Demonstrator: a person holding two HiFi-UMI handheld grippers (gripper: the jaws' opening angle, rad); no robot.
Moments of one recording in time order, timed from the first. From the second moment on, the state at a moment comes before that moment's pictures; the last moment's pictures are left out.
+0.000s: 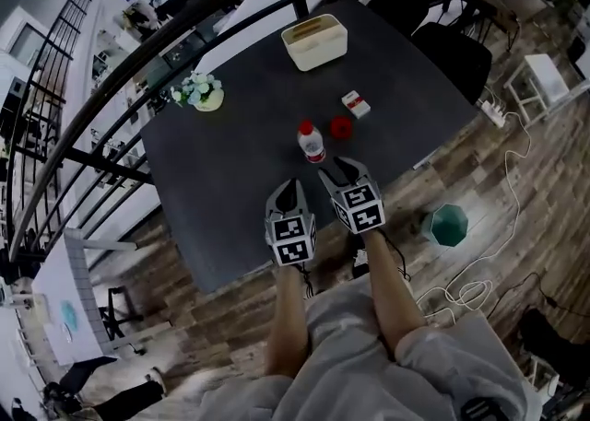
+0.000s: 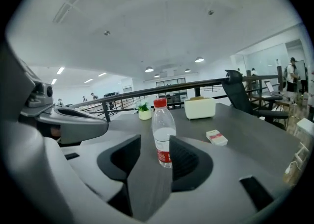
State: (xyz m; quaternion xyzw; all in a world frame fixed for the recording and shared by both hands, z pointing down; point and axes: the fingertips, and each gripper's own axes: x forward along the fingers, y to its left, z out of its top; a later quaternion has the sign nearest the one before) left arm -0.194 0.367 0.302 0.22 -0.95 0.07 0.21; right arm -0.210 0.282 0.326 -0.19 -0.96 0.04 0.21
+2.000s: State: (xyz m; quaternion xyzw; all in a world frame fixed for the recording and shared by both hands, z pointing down) left arm -0.040 0.064 0.398 0.64 -0.70 0.17 0.26; right arm 0.028 0.006 0.414 0.29 -0.92 0.12 0.21
